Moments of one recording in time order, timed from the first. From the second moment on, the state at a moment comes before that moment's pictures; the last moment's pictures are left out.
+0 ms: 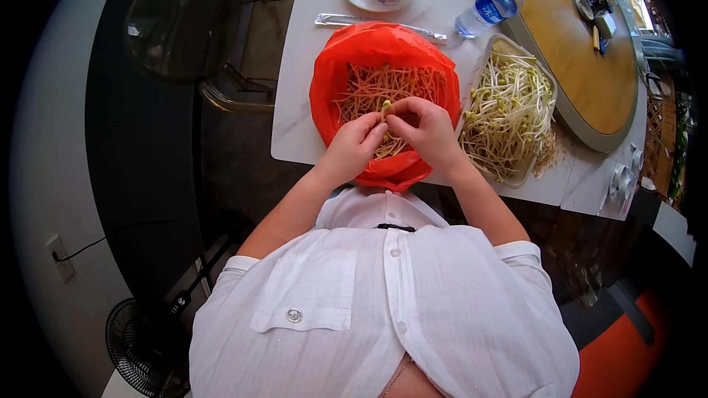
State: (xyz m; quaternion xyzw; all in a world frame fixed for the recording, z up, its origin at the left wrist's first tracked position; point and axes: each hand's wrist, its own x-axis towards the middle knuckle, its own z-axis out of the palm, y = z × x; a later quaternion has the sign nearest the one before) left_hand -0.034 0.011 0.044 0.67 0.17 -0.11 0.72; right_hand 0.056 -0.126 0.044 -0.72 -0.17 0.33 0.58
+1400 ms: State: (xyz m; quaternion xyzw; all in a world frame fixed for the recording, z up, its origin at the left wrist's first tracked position) left_hand -0.038 0.040 -0.005 0.26 0.31 -0.11 0.91; right_hand 0.155 -0.302 0.103 -0.91 -0.05 -0.40 0.09
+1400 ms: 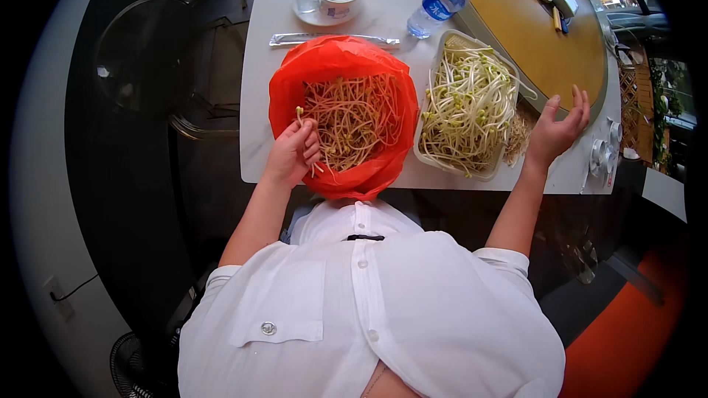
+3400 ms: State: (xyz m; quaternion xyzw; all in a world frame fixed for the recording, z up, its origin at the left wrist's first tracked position) left_hand -0.039 -0.017 0.002 0.25 0.31 0.04 0.92; right_hand 0.139 -0.409 0.069 -0.97 0.02 -0.24 0.06
